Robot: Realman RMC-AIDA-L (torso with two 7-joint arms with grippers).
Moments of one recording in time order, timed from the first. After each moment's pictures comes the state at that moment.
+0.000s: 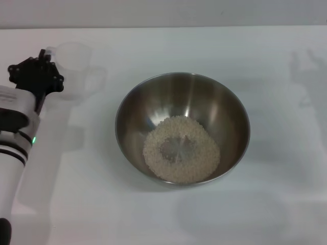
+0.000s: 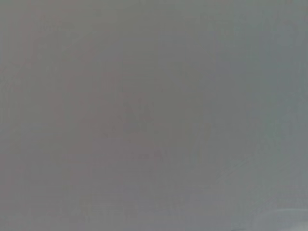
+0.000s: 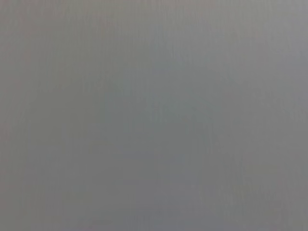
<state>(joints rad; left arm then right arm) -0.44 -2.08 -0.68 -0.41 1.94 0.98 0.39 0.44 2.08 -2.04 -0.23 0.66 -1.44 0.14</state>
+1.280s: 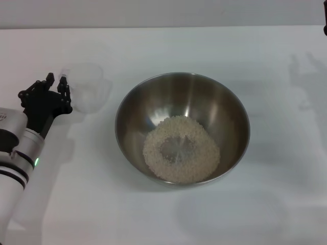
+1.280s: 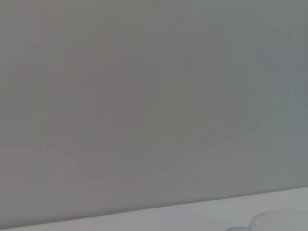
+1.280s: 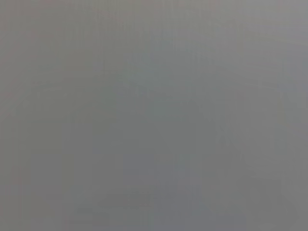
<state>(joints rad) -0.41 -2.08 -0.55 -0.37 1.95 0.97 0.16 0.42 2.08 -2.06 -0.22 0.66 -1.43 0.15</state>
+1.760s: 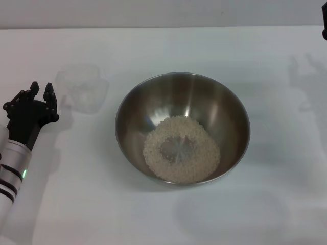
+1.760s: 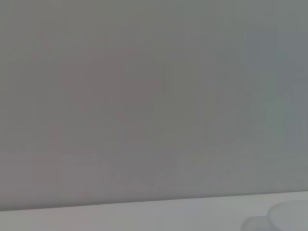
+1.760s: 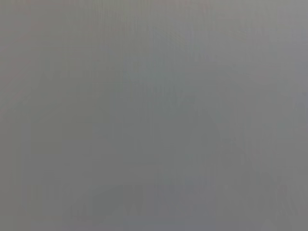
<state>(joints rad) -0.35 -2.07 -0.55 -0.37 1.95 1.03 0.11 0.42 2.08 -2.07 -0.21 0.66 -1.43 0.15</state>
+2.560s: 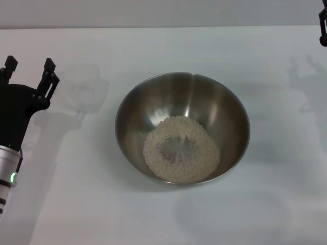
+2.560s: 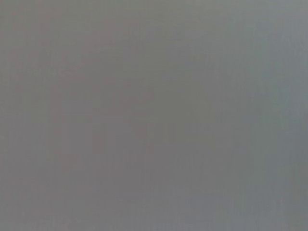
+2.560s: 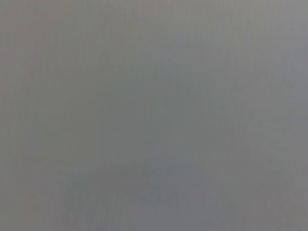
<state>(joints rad) -0.31 -2.07 -0.42 -0.34 1.95 1.40 -0.05 0.42 2.08 -2.07 -0.21 0.66 -1.39 0.14</state>
